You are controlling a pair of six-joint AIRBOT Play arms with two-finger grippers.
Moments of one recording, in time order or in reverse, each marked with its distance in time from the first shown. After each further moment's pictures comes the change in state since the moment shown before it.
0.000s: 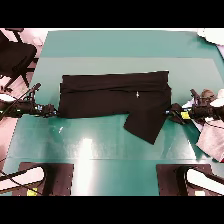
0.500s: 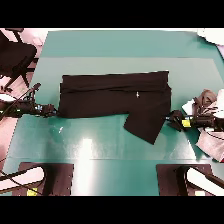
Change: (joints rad) left arm 0.000 0.000 0.000 -0.003 0.005 0.003; right arm -0.079 0.052 -0.170 0.123 -0.016 -0.101
